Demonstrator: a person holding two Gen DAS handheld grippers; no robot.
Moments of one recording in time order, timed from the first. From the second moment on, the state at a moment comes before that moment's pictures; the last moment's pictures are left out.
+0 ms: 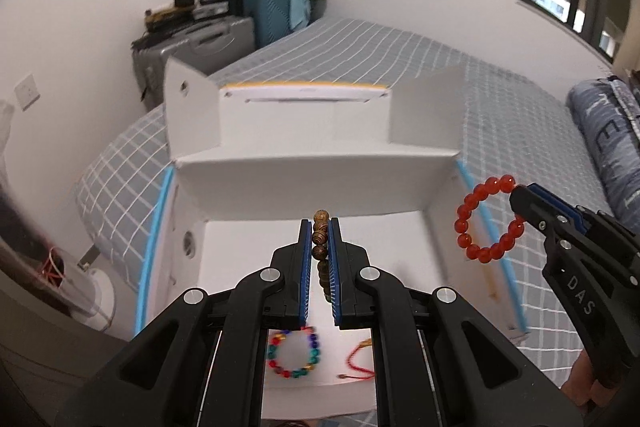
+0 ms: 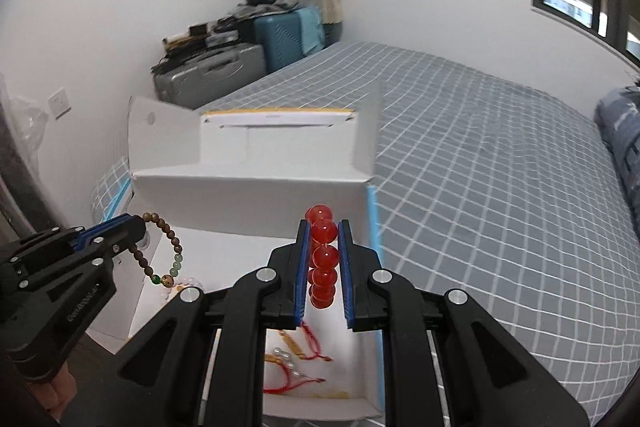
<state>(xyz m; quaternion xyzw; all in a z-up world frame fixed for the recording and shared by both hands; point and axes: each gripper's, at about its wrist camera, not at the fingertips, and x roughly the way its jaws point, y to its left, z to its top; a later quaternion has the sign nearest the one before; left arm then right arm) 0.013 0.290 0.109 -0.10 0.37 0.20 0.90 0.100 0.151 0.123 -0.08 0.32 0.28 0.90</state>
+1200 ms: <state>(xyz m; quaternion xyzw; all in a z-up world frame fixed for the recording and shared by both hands) 0.009 0.343 0.067 -0.11 0.42 0.23 0.87 0.118 0.192 0.071 -0.10 0.41 0.27 0.87</state>
